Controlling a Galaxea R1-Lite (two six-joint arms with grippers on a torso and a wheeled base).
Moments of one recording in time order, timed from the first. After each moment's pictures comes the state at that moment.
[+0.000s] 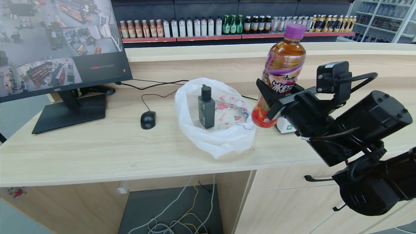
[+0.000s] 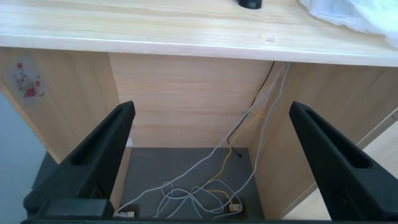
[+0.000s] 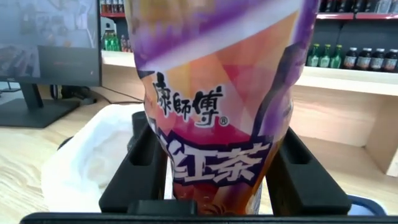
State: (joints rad) left arm 0.00 0.00 0.00 0.00 0.01 -0.01; right arm 0.53 1.85 -0.76 -1.57 -0.02 -0.13
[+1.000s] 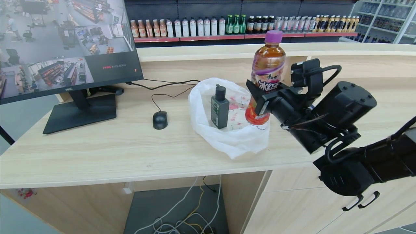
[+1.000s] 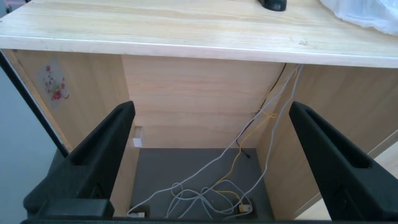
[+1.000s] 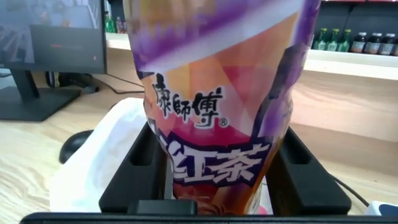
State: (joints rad) left arm 0.00 0.00 0.00 0.00 0.01 -0.01; right arm 0.53 1.93 -0.94 -1.39 -0.05 -0.14
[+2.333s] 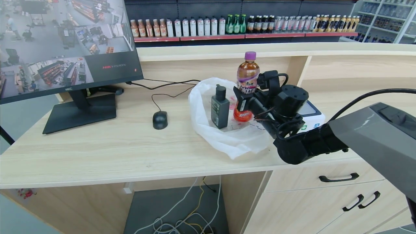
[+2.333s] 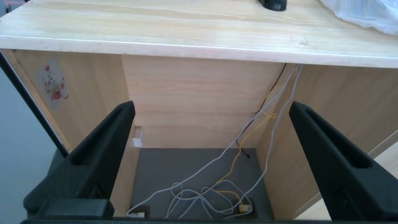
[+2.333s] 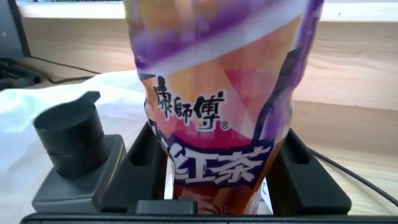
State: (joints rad) left arm 0.00 0.00 0.00 0.00 0.01 -0.01; right arm 0.45 2.26 -1.38 -1.20 -0.08 -0.07
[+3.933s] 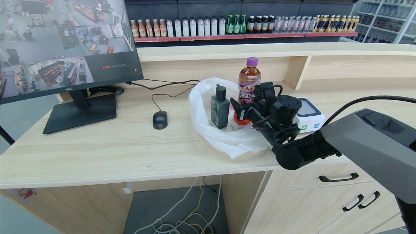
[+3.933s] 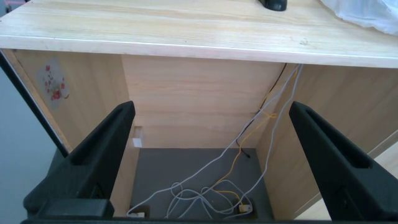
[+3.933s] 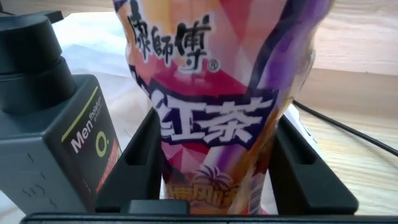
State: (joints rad) left arm 0.00 0.00 0.00 0.00 0.01 -0.01; right arm 0.44 2.30 -1.35 -1.20 -0.08 -0.07
